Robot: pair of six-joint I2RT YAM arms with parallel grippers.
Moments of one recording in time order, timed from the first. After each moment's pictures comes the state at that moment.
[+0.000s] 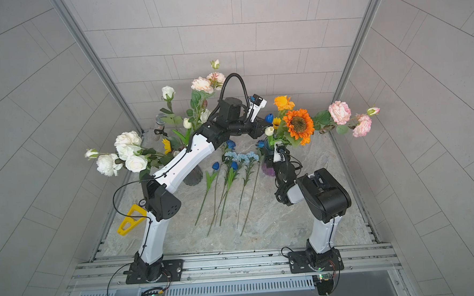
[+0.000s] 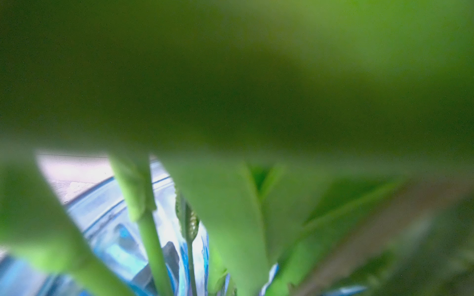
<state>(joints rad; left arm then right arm) -0.71 2.17 2.33 -0.50 0.47 -0.13 0.27 1.79 0.54 1.36 0.22 0.00</state>
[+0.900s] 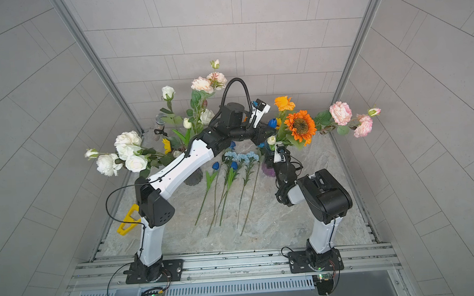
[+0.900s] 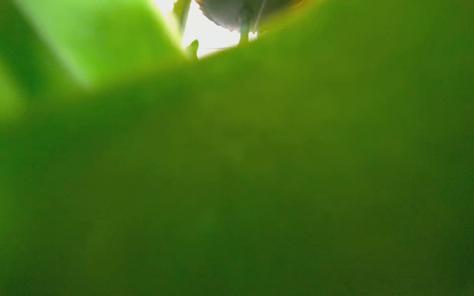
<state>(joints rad) -0.75 2.04 2.16 -0.40 0.44 -0.12 0.27 1.77 0.52 1.36 0.21 0.00</state>
